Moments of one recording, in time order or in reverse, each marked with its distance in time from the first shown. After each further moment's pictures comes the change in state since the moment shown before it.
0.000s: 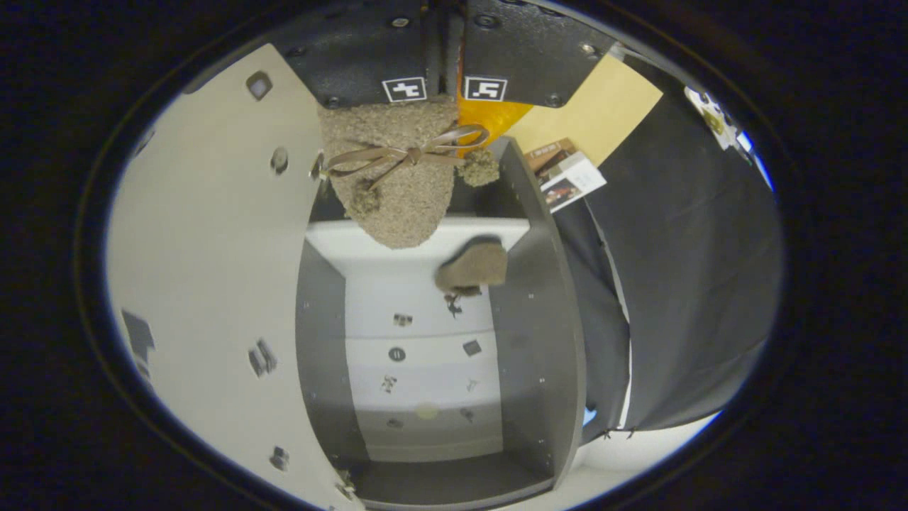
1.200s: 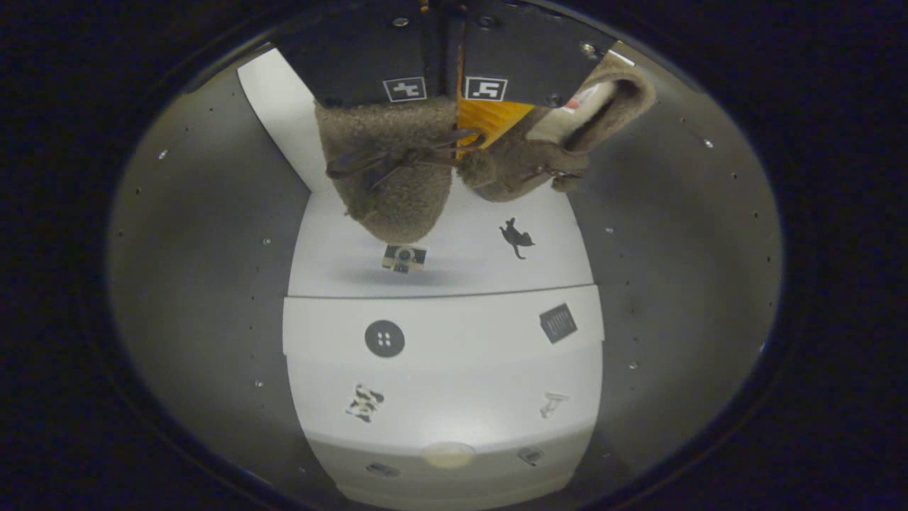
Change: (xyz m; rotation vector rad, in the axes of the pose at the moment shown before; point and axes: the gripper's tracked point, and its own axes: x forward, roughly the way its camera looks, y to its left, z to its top) arm 0.282 -0.047 0.129 0.045 0.037 -0.110
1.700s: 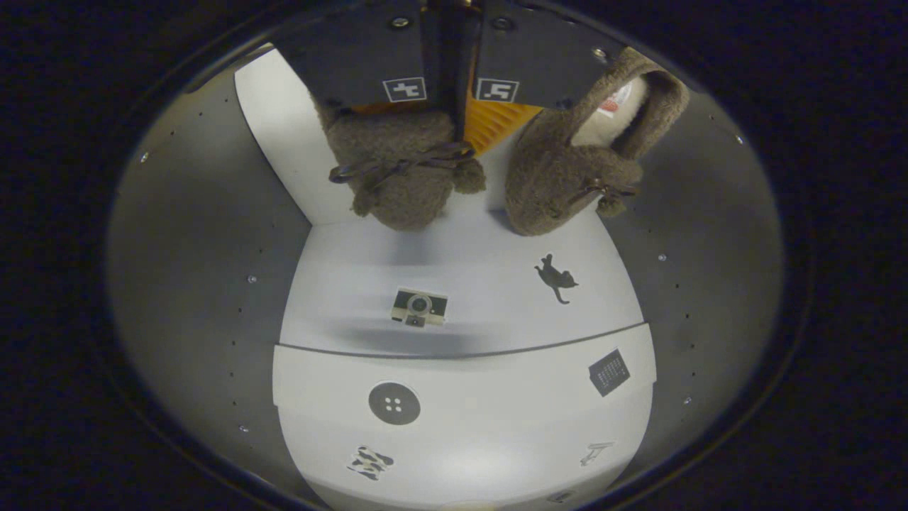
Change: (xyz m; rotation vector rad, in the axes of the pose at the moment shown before) arm 0.020 -0.011 -0.026 0.022 0.184 -0.066
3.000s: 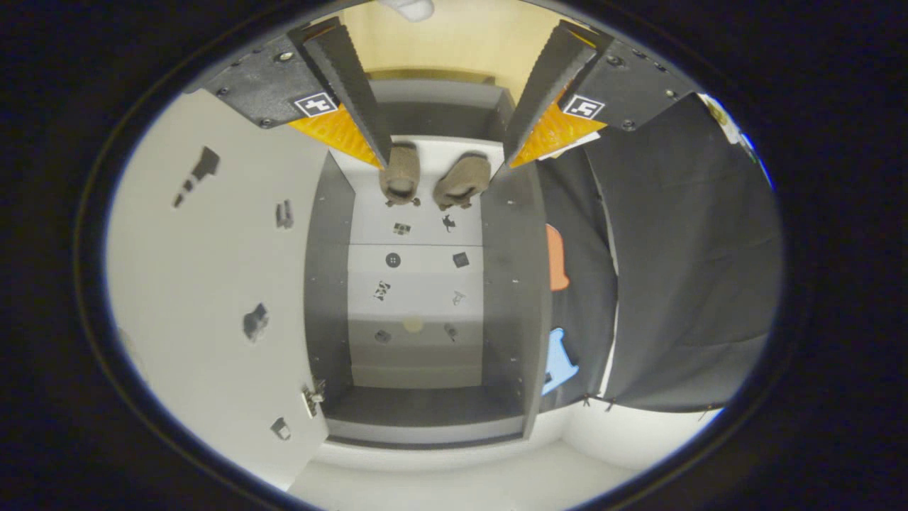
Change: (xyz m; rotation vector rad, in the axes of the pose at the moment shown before) arm -0.400 0.006 -0.117 -0.130 -0.435 0.164
